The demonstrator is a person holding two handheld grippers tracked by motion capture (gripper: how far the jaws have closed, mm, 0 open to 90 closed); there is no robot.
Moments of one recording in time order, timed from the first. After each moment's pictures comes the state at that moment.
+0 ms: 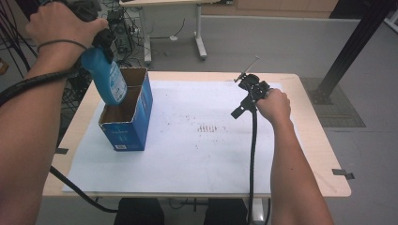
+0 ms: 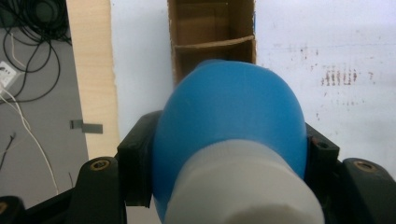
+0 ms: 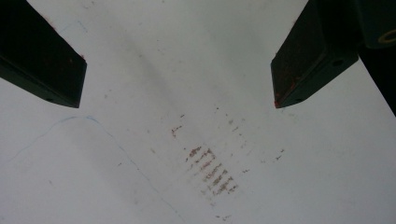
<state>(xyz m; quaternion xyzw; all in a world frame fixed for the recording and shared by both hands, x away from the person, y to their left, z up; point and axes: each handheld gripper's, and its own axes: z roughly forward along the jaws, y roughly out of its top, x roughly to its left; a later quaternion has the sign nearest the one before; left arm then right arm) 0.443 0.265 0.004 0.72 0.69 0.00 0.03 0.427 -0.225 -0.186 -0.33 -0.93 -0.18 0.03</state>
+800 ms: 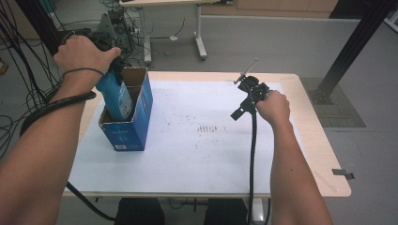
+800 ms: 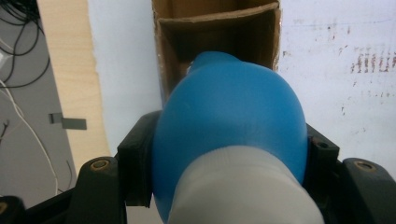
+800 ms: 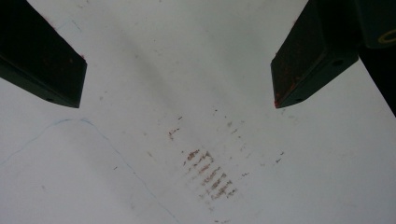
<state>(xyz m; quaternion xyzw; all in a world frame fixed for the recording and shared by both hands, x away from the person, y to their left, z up) 0.458 0.257 -0.068 0.72 0.69 -0.03 0.00 0.427 -0.225 -0.191 -0.33 -0.93 -0.18 0.03</state>
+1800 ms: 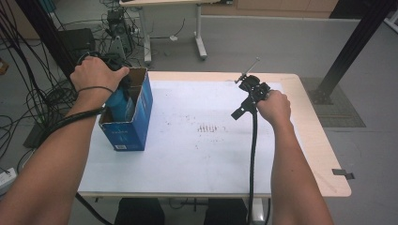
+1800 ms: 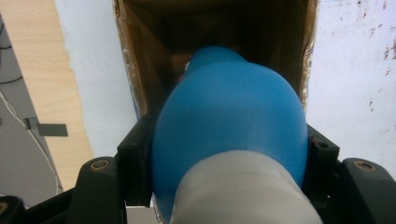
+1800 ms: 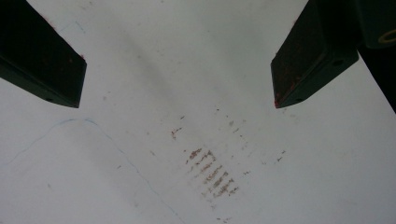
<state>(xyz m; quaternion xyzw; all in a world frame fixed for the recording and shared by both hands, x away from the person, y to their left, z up) 0.468 0.253 -0.125 0.73 0.68 -0.05 -0.02 0.424 -0.228 -0.189 -0.33 -0.92 -0.19 0.03</state>
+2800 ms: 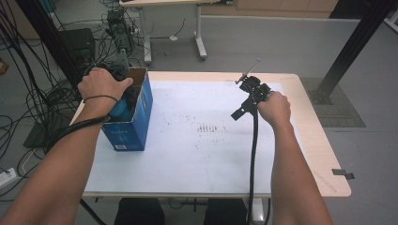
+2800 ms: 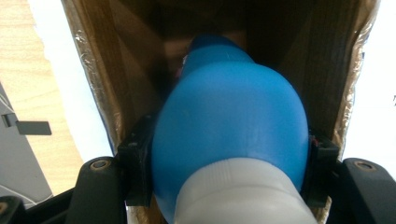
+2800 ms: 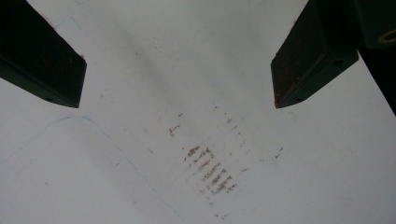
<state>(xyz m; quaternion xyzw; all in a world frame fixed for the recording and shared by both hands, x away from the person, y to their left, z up) 0.476 0.249 -0.160 0.73 0.68 -0.07 -0.05 0.422 -0.233 -0.193 -0.33 -0.92 -0.20 0.03</state>
